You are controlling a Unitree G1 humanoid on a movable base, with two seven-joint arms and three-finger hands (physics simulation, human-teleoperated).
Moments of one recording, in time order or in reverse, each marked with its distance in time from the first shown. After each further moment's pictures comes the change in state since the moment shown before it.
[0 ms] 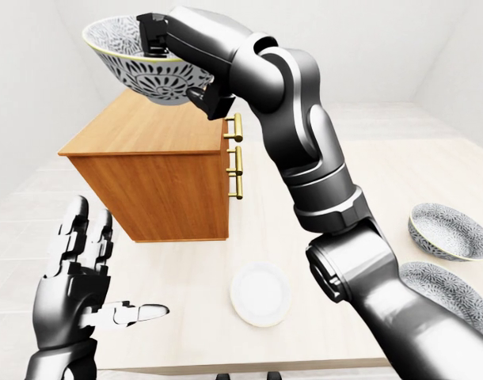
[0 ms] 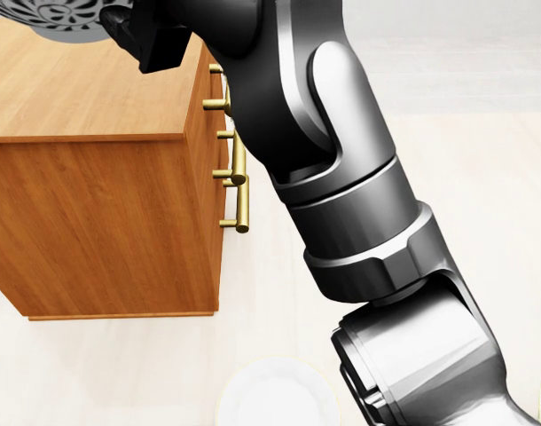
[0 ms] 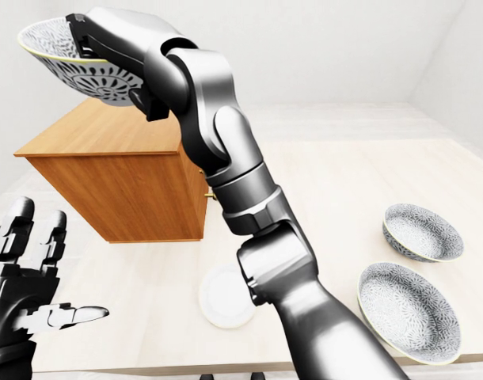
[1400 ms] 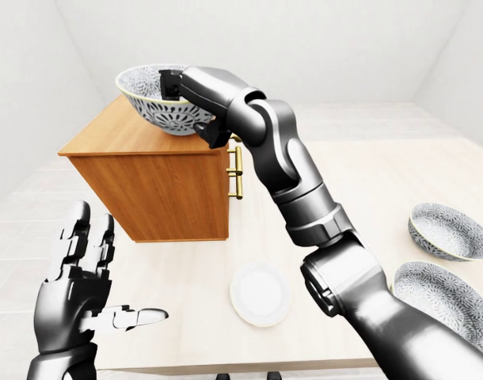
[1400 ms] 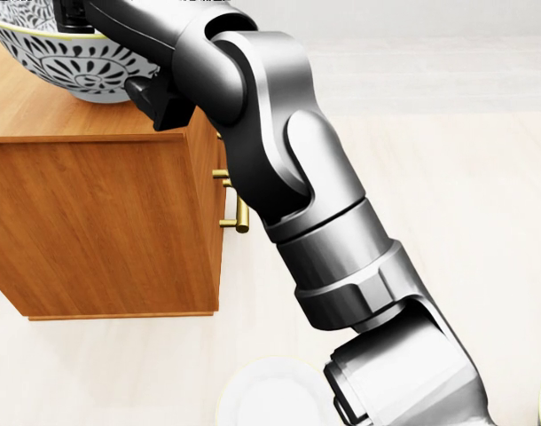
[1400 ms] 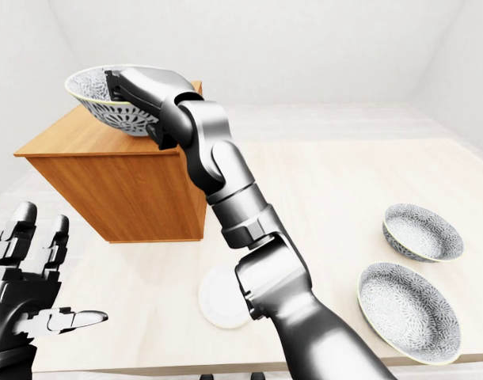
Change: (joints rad) left arm 0.016 -0.014 0.012 0.015 -0.019 0.000 -0.027; right arm 0.120 0.051 0.022 0.090 -0.027 0.000 -0.105
